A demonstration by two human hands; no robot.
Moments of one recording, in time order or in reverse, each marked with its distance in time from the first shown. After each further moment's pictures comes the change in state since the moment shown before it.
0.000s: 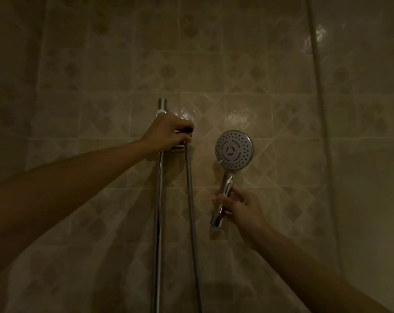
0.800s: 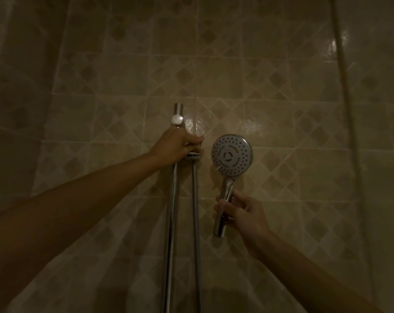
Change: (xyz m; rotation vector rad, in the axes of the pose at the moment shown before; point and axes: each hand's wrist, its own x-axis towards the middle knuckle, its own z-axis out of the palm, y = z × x) left_hand -0.012 -0.041 0.016 0.056 -0.025 0.025; right_hand 0.023 0.004 0.032 -0.016 -0.072 -0.012
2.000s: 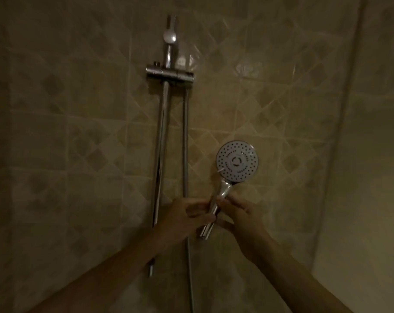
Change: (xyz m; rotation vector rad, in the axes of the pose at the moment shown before) left_hand -0.247 0.165 0.121 -1.109 -0.214 -0.759; right_hand -0.131 0.079 -0.045 0.061 -0.036 0.234
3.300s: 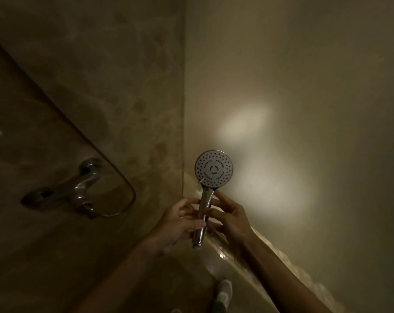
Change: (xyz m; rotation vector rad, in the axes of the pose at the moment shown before) left_hand -0.327 -0.162 0.179 -0.459 -0.798 -0.978; right_hand -0.426 0.180 -0.020 0.040 0.861 0.606
